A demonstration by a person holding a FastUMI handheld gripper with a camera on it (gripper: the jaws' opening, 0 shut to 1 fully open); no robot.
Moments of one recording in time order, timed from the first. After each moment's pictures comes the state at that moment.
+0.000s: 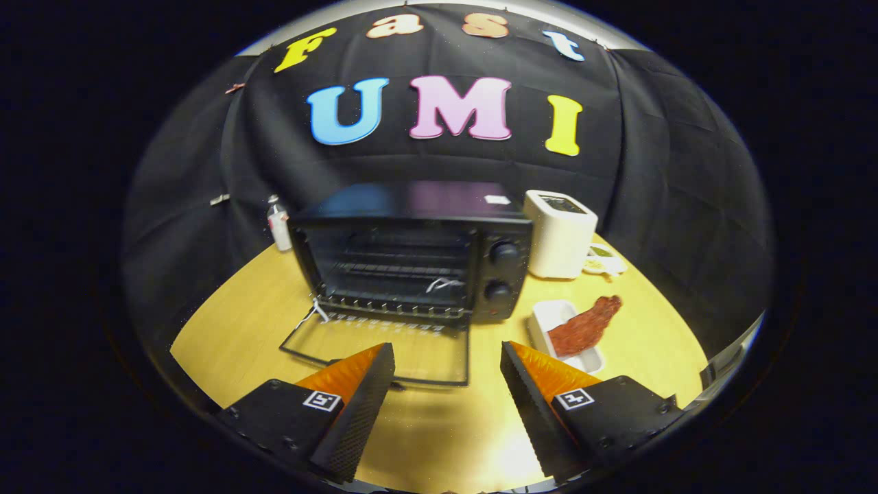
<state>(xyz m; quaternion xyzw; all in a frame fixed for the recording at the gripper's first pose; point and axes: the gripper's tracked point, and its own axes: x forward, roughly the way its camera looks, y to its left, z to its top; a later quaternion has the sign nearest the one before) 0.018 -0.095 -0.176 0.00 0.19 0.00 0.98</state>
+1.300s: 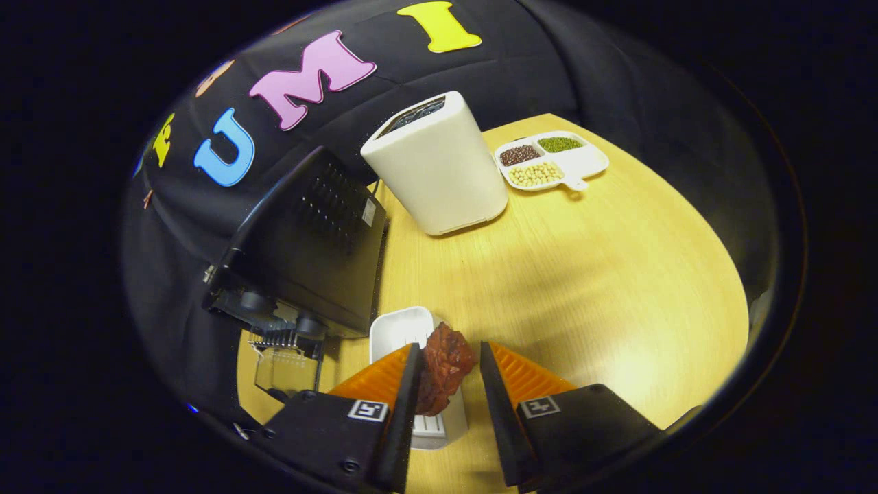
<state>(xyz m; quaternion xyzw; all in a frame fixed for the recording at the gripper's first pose) 0.134 -0.280 -0.280 0.23 0.38 0.05 0.89</state>
